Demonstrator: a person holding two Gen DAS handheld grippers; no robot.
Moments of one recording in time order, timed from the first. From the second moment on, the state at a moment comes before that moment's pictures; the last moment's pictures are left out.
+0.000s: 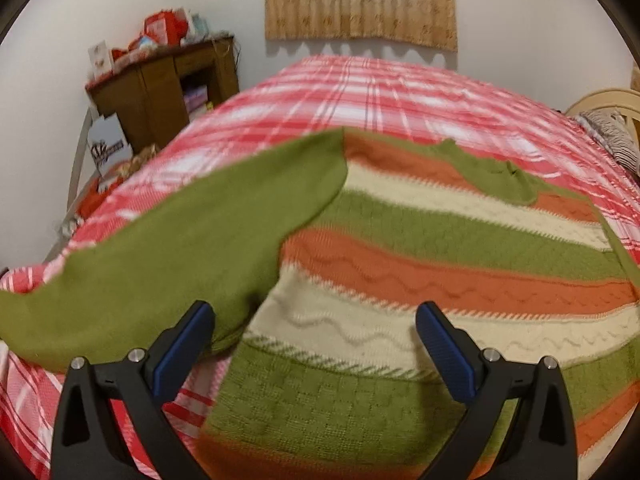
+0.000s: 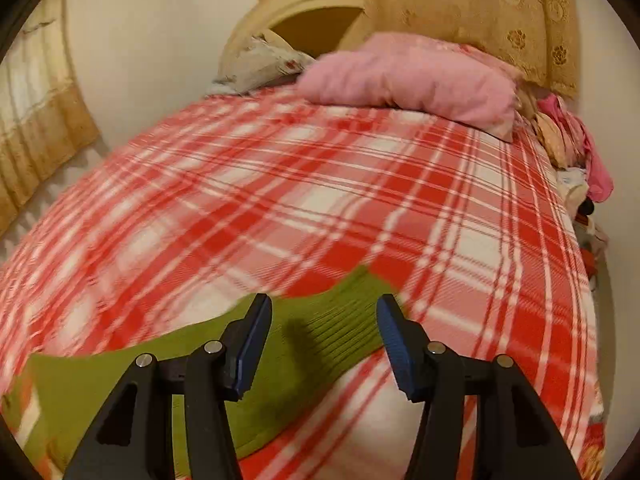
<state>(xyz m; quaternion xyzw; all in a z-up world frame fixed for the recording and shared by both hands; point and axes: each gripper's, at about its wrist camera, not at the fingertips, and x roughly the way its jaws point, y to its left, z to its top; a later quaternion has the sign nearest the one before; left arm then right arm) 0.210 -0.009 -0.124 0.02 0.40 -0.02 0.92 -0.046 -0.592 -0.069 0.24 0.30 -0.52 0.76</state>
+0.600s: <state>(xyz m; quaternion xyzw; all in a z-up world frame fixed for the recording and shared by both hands) 0.214 0.000 -0.126 -0.02 0.40 -0.05 0.91 -0.028 -0.565 -0.037 0.29 0.26 -0.39 0.83</state>
